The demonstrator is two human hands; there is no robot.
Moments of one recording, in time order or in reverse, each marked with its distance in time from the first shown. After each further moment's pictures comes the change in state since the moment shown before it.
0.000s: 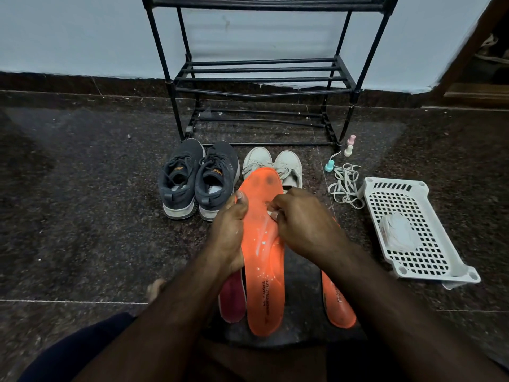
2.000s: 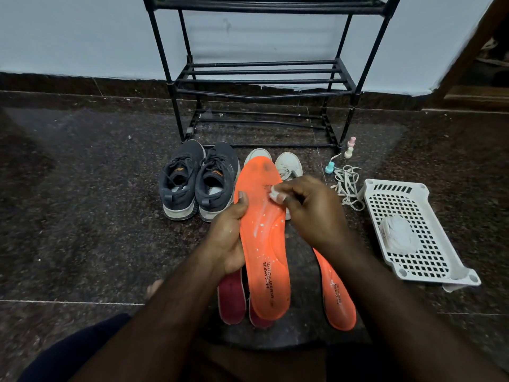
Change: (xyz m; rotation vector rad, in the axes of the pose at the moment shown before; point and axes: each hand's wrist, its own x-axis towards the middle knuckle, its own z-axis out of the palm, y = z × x) left_hand -0.004 0.010 -0.004 -0.135 -0.158 -0.243; right_hand 0.007 0.020 0.004 0.454 0.335 0.037
